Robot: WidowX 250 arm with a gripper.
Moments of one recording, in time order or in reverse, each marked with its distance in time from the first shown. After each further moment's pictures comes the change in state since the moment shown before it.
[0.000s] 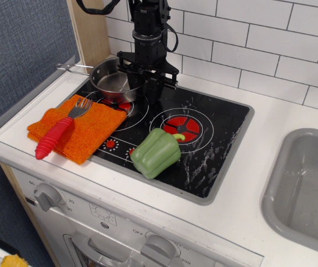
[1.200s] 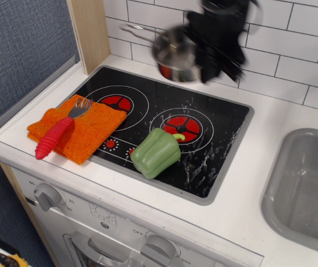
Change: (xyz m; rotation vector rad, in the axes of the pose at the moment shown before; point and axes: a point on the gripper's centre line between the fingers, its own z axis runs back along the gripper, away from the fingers) arm -0.015 -0.114 0.089 0.132 -0.214 -0.498
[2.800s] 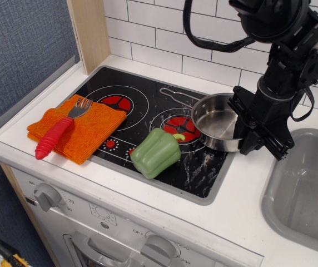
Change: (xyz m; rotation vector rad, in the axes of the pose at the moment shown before) arm 0.006 -0.078 -0.062 -0.035 0.126 -0.051
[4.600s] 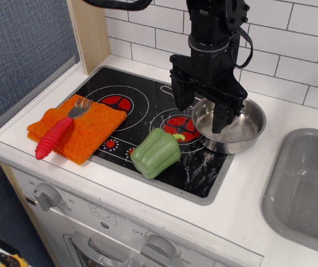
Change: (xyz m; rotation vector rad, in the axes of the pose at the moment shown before) arm -0.052 0.046 0.048 -0.108 -0.107 0.294
